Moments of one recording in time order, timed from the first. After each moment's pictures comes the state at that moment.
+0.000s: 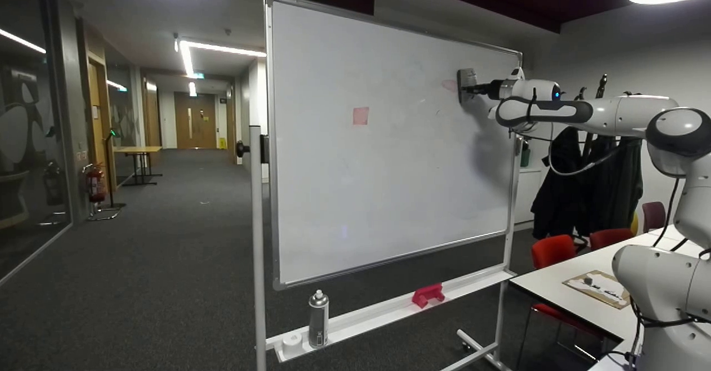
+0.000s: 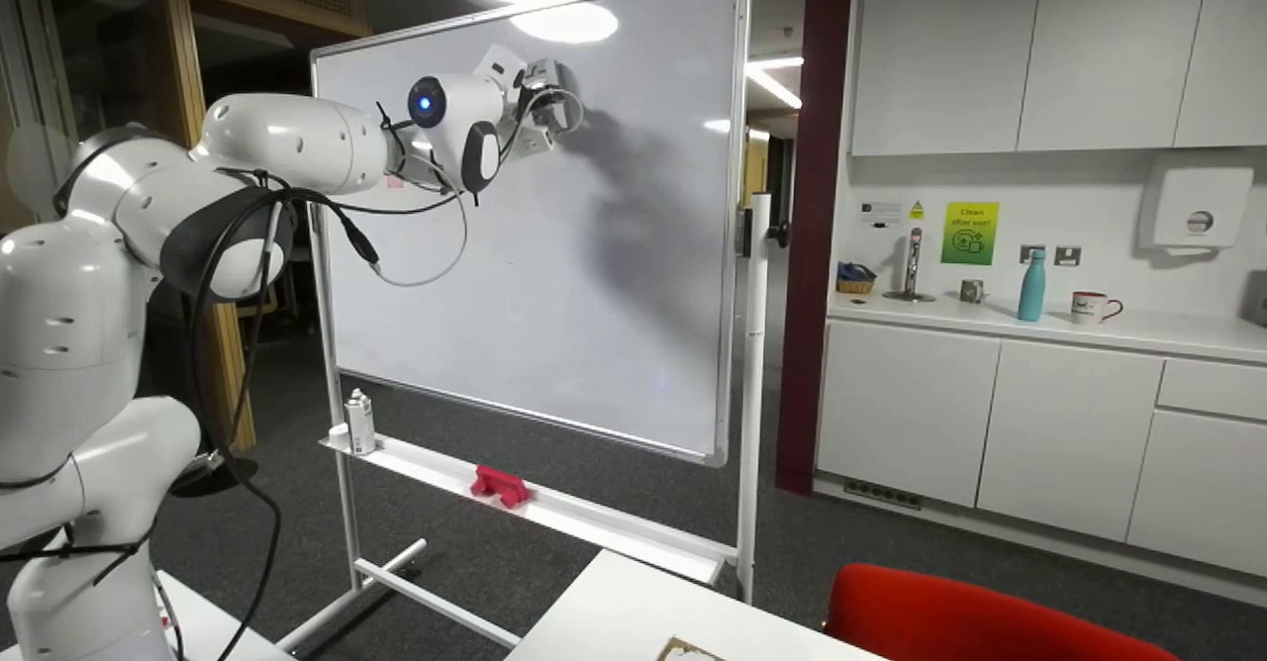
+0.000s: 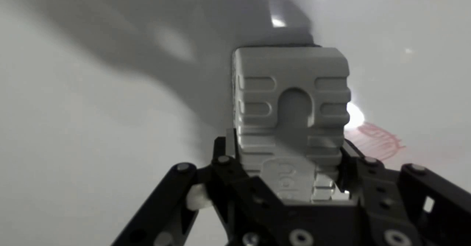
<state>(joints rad) 1.63 -0.53 -1.52 -1.60 -0.39 3.31 -0.36</state>
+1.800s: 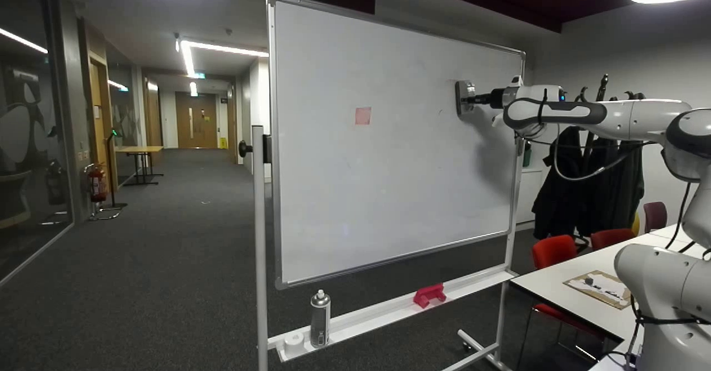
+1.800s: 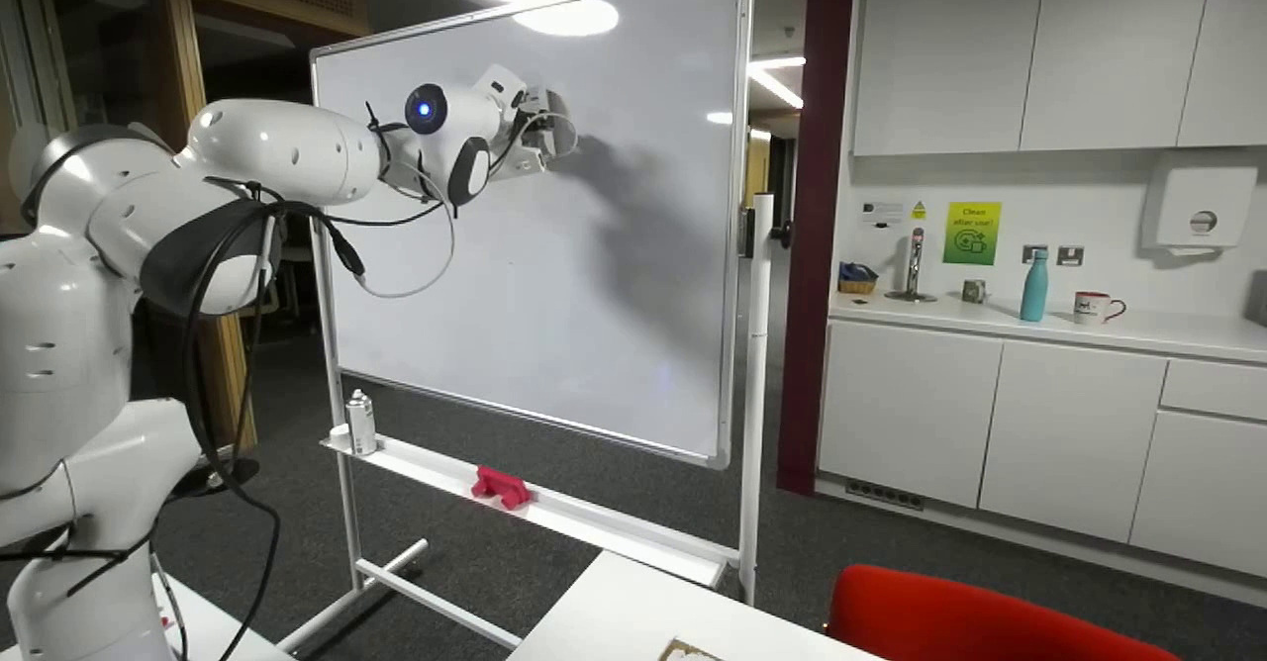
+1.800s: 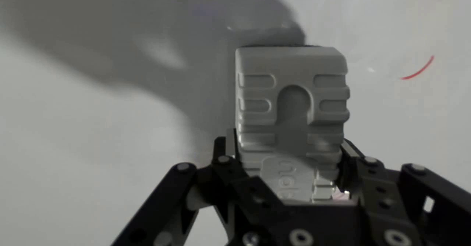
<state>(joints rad) 1.47 -0.61 -1.36 -1.75 -0.32 3.22 -0.44</state>
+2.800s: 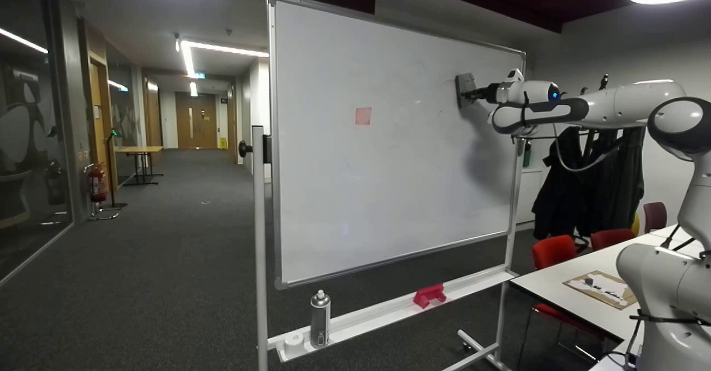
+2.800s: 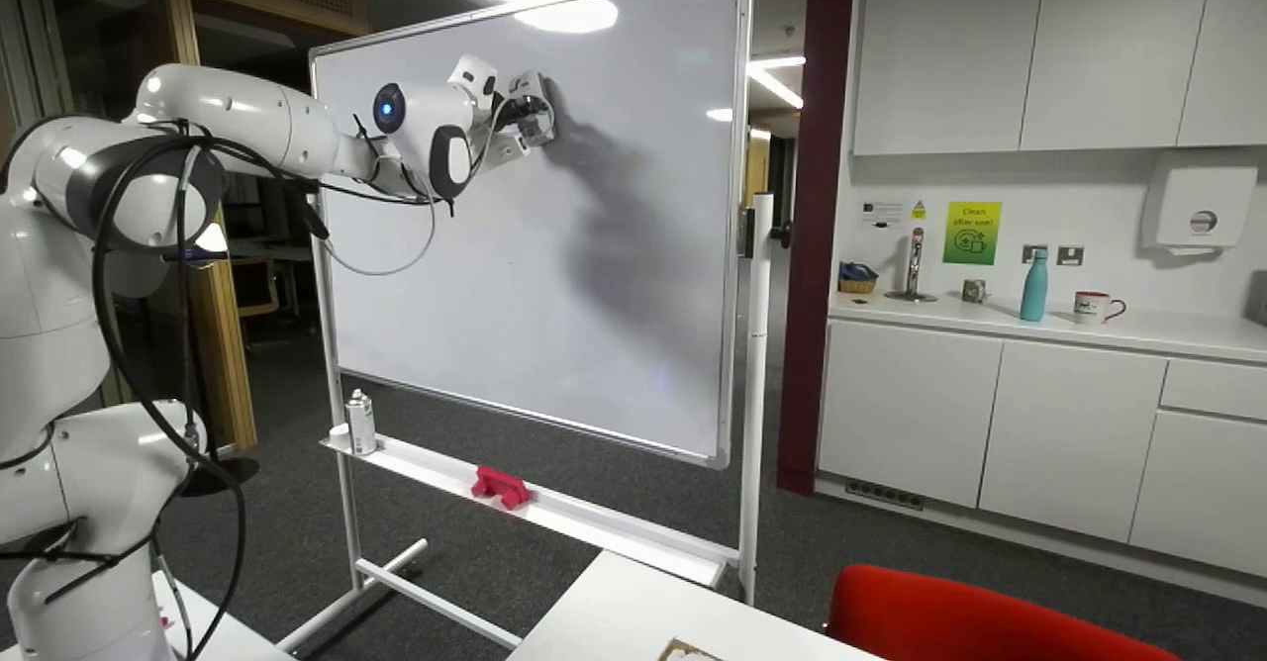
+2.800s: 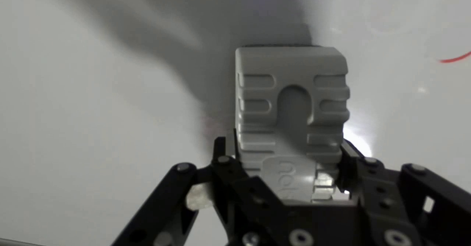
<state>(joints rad) 1.36 -0.28 -1.41 -1.76 -0.25 3.39 -0.32</state>
